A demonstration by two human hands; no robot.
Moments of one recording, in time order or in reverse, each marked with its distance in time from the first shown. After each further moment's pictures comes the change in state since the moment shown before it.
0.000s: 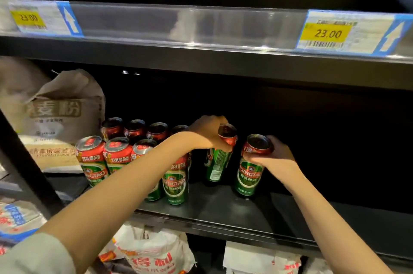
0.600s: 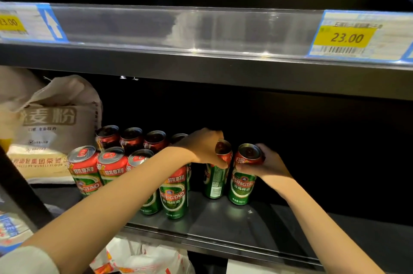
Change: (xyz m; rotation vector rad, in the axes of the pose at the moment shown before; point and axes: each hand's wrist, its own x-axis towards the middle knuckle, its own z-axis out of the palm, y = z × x) left_hand 0.012 -0.026 0.016 0.172 -0.010 0.063; right_hand 0.030 0.011 0.020 -0.044 -0.124 0.009
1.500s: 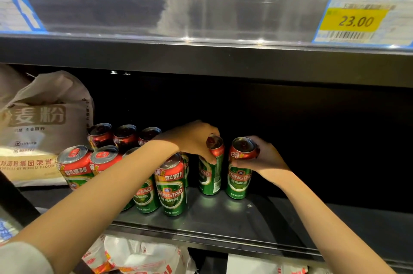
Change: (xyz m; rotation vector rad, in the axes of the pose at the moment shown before) left_hand 0.010 -0.023 -0.009 -0.058 -0.149 0.072; right_hand 0.014 -0.003 0.000 -0.223 -0.097 -0.086
